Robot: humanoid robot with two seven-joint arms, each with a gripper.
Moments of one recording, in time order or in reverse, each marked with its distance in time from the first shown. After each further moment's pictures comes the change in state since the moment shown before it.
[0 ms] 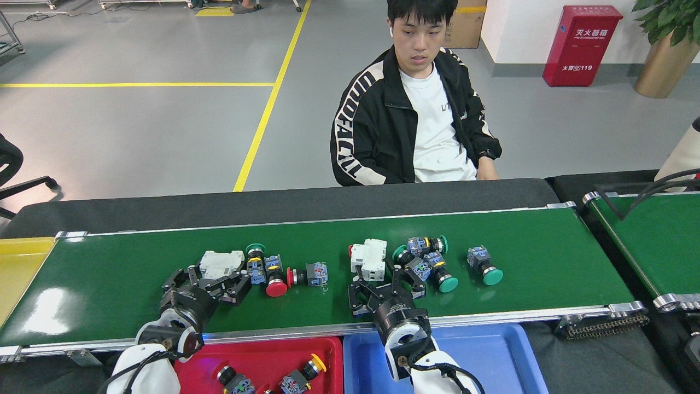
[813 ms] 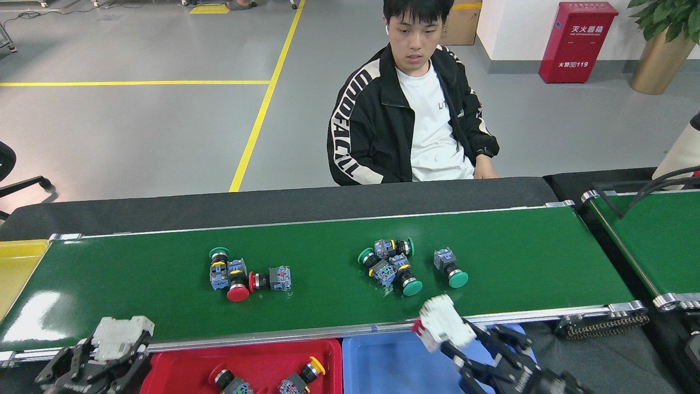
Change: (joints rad) left arm 0.646 0.068 0.395 -0.614 0.285 -0.334 -0.006; right arm 0.642 -0.455 -0.600 -0.558 -0.277 -0.960 -0.035
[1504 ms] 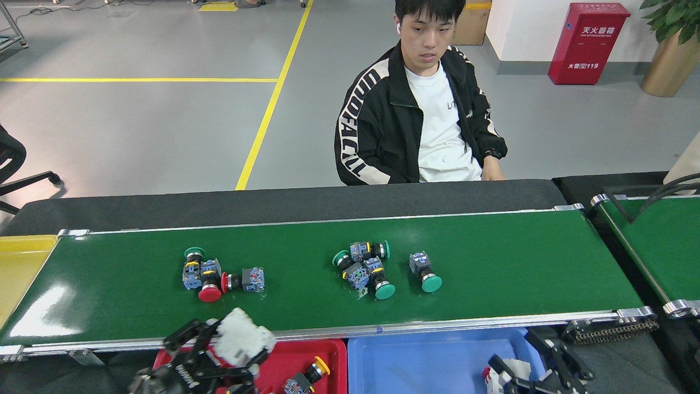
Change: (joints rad) left arm -0.252 -0.010 -0.586 -0.039 -0.216 -0.212 -0.019; right arm -0.107 0.244 -0.175 0.011 0.041 0.092 0.068
